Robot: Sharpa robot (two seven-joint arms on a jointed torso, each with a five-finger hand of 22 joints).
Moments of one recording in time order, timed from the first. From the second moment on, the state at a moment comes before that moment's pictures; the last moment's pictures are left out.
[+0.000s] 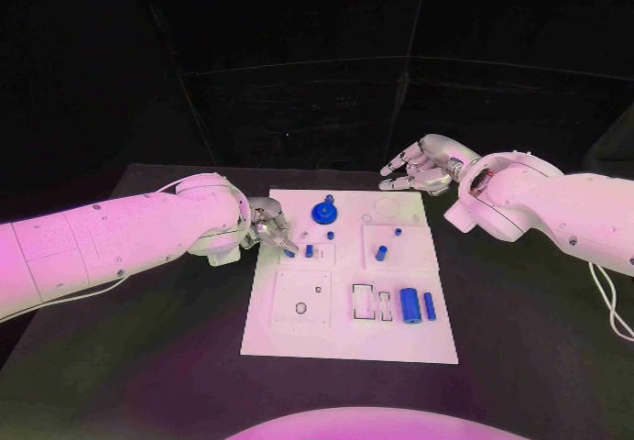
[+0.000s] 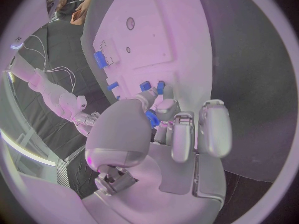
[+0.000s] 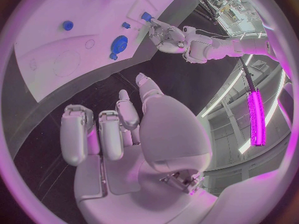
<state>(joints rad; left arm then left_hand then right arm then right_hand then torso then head) 1.33 -0.71 -0.16 1.41 -1.01 0.12 -0.47 1.23 -0.04 0.43 0.09 0.04 0.88 0.05 0.70 0.49 1.28 -0.03 1.19 1.00 1.47 -0.08 1.57 1.31 0.07 1.47 0.03 1.35 1.31 1.34 -0.81 -0.08 1.43 -0.92 -0.28 -0.04 1.32 -0.05 0.00 0.06 0.34 0.96 0.15 0.09 0.07 1.36 0.06 1.20 1.24 1.47 -0.02 1.49 1.31 0.05 1.47 0.09 1.45 1.31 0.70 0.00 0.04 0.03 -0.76</state>
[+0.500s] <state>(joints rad) 1.33 -0.70 -0.16 1.40 -1.02 0.13 -0.48 1.17 -0.08 0.51 0.04 0.05 0.91 0.03 0.72 0.49 1.30 -0.04 1.20 1.02 1.47 -0.09 1.57 1.31 0.07 1.47 0.02 1.35 1.31 1.34 -0.81 -0.08 1.43 -0.92 -0.28 -0.04 1.32 -0.05 0.00 0.06 0.34 0.96 0.15 0.09 0.07 1.36 0.06 1.20 1.24 1.47 -0.02 1.49 1.31 0.05 1.47 0.09 1.45 1.31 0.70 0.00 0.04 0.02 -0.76</state>
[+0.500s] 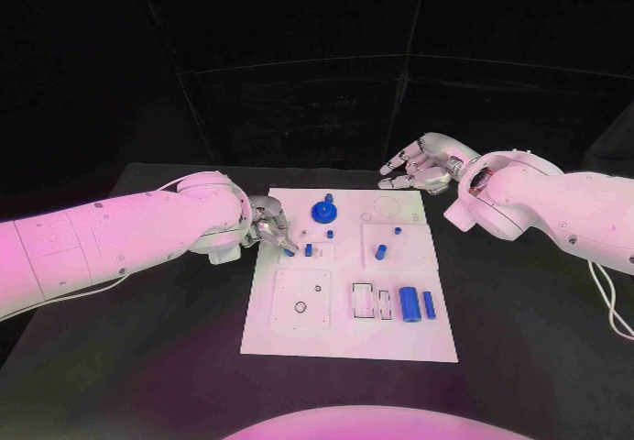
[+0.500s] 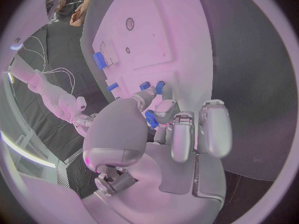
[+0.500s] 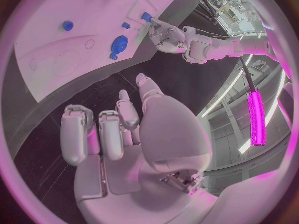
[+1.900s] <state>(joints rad) 1.33 -0.67 -0.16 1.37 -1.02 0.14 -0.51 0.94 -0.14 0.31 0.16 0.05 0.93 0.02 0.74 0.50 1.32 -0.04 1.22 1.03 1.47 -0.09 1.57 1.31 0.07 1.47 0.01 1.36 1.31 1.34 -0.81 -0.08 1.43 -0.92 -0.28 -0.04 1.31 -0.04 -0.01 0.07 0.34 0.96 0.15 0.09 0.07 1.36 0.06 1.20 1.24 1.47 -0.02 1.49 1.31 0.05 1.47 0.09 1.45 1.30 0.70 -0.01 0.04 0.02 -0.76</state>
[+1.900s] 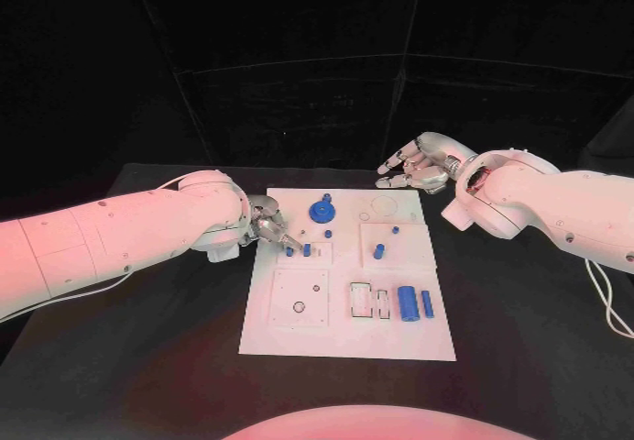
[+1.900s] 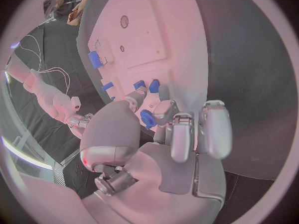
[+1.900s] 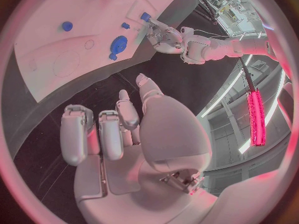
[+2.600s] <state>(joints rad) 1.33 -0.72 -0.16 1.39 -0.91 -0.05 -0.32 1.23 -0.05 0.15 0.14 0.05 0.73 0.13 0.61 0.41 0.93 0.05 0.83 0.61 1.45 -0.02 1.37 1.28 0.12 1.32 0.07 0.98 0.97 1.34 -0.81 -0.08 1.42 -0.92 -0.28 -0.04 1.31 -0.04 -0.01 0.07 0.34 0.96 0.15 0.09 0.07 1.36 0.06 1.20 1.23 1.47 -0.02 1.49 1.31 0.05 1.47 0.09 1.45 1.30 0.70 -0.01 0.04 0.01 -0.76</state>
